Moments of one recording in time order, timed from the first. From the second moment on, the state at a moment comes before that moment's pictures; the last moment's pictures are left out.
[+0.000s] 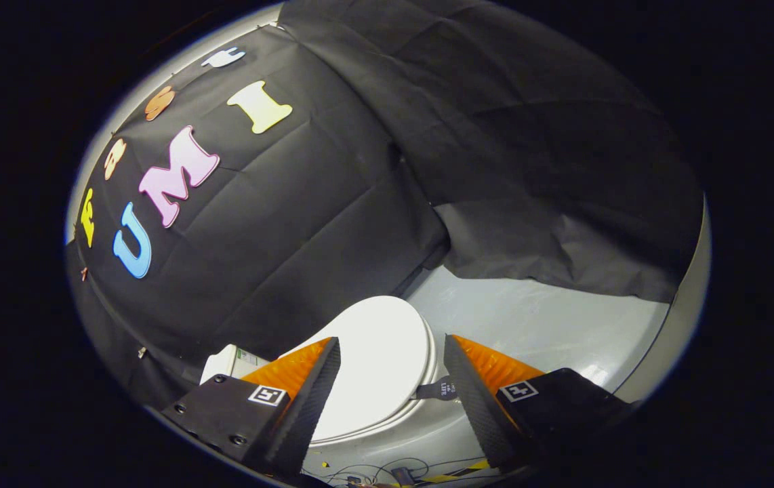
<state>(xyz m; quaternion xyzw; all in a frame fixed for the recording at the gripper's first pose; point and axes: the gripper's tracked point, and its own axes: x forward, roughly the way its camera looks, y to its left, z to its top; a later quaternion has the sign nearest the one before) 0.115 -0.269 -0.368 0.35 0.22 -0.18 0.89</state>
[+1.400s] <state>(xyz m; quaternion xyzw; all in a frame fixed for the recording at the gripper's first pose) 0.118 -0.258 -0.529 0.54 0.28 -0.18 0.77</state>
